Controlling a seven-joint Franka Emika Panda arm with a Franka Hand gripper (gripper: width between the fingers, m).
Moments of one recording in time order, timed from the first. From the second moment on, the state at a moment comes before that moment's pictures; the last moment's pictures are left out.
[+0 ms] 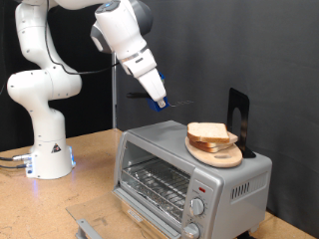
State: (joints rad) arm 0.02 -0.47 0.21 -2.55 0.70 2.26 -0.54
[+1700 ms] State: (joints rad) arm 0.03 -0.34 0.26 -2.62 0.71 2.42 -0.63
